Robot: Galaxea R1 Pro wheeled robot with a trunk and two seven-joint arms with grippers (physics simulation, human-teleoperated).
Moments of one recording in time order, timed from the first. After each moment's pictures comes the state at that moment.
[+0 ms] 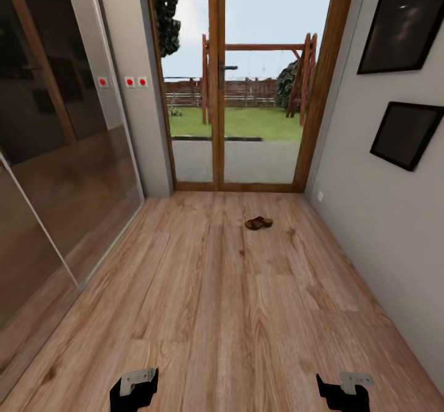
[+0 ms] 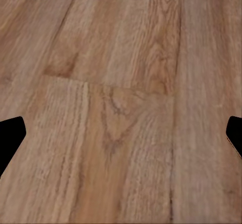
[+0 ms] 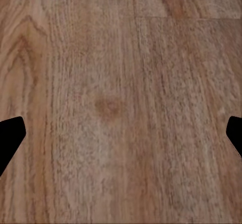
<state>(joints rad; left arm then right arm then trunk) -0.32 -0.02 0.15 -0.31 0.00 -0.46 -0.01 -0.42 -0.14 -0.26 -0.11 0.15 -0.45 0.04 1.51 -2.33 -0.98</state>
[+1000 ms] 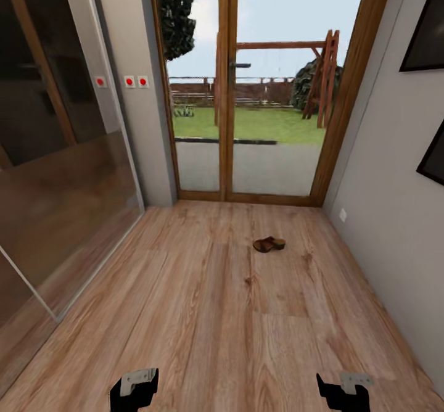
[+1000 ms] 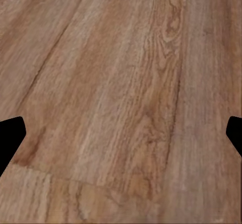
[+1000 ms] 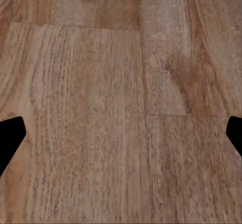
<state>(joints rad) -0.32 -0.03 0.15 -0.31 0.00 -0.46 -0.01 -0.42 -0.14 -0.26 -0.11 0.15 -0.45 0.04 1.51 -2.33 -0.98</state>
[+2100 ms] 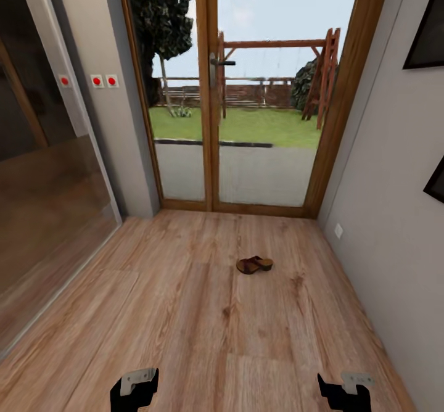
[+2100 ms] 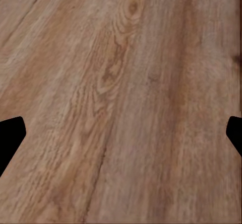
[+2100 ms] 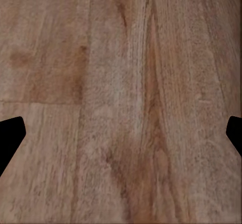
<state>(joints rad) -0.32 -0.02 0.14 -0.31 0.00 -0.46 -0.01 -0.42 -0.15 -0.26 -0.11 0.15 -0.45 0.04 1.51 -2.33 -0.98</state>
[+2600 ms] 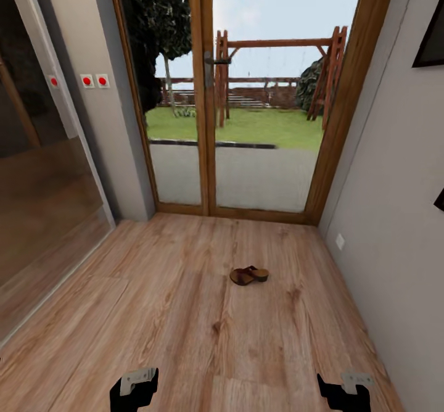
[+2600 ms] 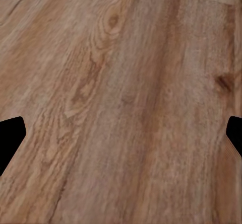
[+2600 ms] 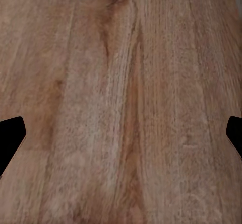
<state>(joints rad) -0.32 -0.02 0.14 -0.31 0.00 -0.46 -0.01 -0.42 -0.14 -0.25 -0.11 0.15 -0.45 0.04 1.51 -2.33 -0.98</state>
